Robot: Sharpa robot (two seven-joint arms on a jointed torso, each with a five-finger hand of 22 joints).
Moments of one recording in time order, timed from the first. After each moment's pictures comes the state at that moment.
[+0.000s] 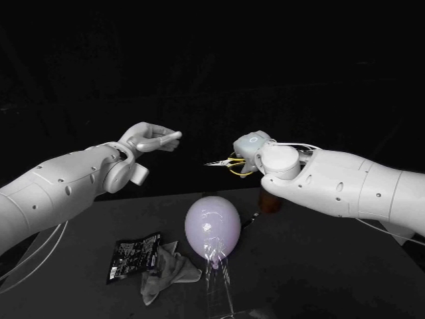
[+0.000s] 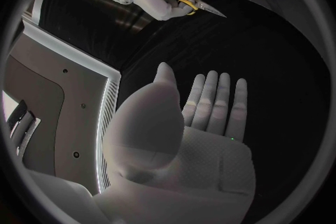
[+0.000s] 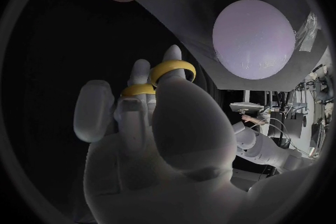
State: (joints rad) left arm 1.36 -0.49 -0.06 0.81 -0.42 -0.04 0.32; left_hand 1.42 -0.01 -0.16 0.29 0.05 0.81 0.21 0.19 0.30 1.01 0.20 0.07 0.07 0.82 0.18 0.13 0.29 0.08 0.66 0.29 0.15 0.06; right arm 1.42 -0.48 -0.19 1.15 -1.91 -0.10 -0.44; right_hand 1.43 0.05 -0.33 0.13 0.06 1.00 0.00 0.52 1.14 1.28 0.04 0.55 0.97 1.47 -0.11 1.53 1.31 0.07 1.41 0.00 1.24 1.31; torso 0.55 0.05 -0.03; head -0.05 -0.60
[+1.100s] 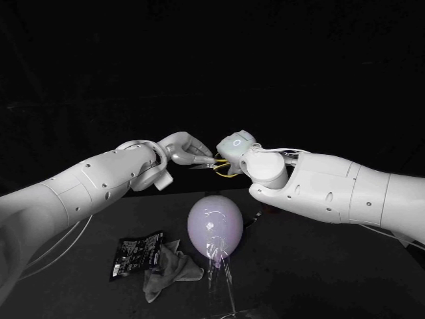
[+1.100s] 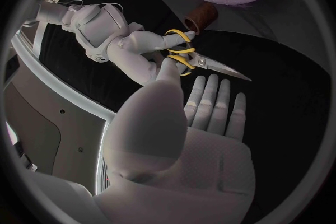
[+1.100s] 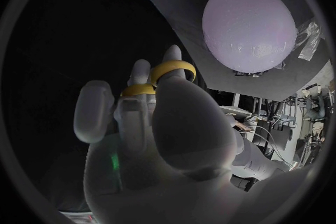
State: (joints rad) left arm 1.36 -0.37 -0.06 0.79 -0.77 0.06 0.23; left_hand 1.51 -0.04 -0.12 0.29 0.05 0.78 0.20 0.19 0.28 0.93 0.21 0.07 0.06 0.76 0.20 0.08 0.24 0.07 0.45 0.29 0.07 0.05; right arm 1.42 -0.42 -0.19 1.20 -2.04 -0.12 -0.47; right_hand 1.43 0.05 -0.33 0.13 0.06 1.01 0.00 0.52 1.14 1.28 0.04 0.55 0.99 1.47 -0.11 1.53 1.31 0.07 1.41 0.00 1.25 1.31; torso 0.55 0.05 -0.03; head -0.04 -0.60
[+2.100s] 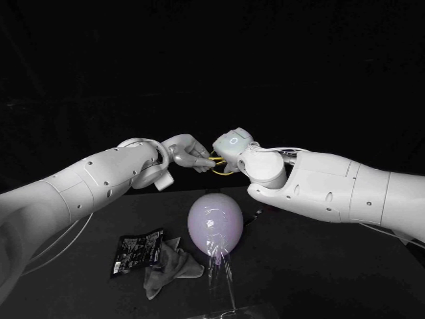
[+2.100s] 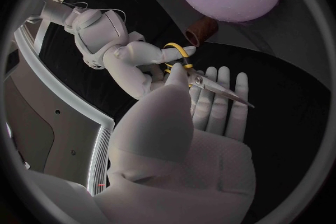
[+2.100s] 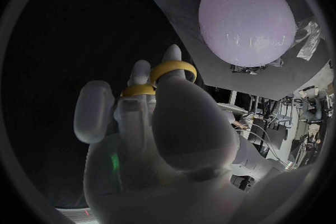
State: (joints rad) left arm 1.36 -0.36 -0.06 0.80 -0.79 0.15 0.19; left_hand 1.65 0.07 -0.06 0.29 0.05 0.92 0.19 0.23 0.29 1.11 0.15 0.09 0.07 0.98 0.13 0.17 0.29 0.11 0.81 0.29 0.18 0.10; right arm 1.42 -0.42 -0.19 1.22 -2.06 -0.15 -0.46; right_hand 1.43 0.05 -0.33 0.13 0.06 1.01 0.00 0.52 1.14 1.28 0.04 0.55 1.02 1.47 -0.11 1.53 1.31 0.07 1.41 -0.01 1.25 1.31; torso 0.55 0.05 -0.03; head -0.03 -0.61
